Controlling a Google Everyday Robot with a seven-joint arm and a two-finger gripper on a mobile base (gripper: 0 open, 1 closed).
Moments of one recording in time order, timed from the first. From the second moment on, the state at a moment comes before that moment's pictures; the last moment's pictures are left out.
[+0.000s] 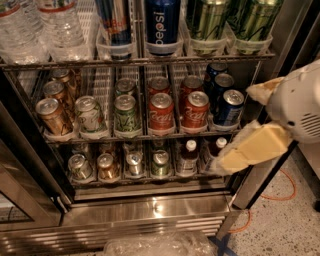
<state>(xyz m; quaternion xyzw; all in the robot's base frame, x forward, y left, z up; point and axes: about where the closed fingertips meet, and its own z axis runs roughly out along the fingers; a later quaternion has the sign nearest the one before) 0.400 -0.133 0.963 -0.48 0.80 0.11 0.33</state>
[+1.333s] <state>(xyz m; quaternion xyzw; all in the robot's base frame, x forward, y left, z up) 0.390 -0.078 0.907 -0.46 0.75 0.15 0.44</state>
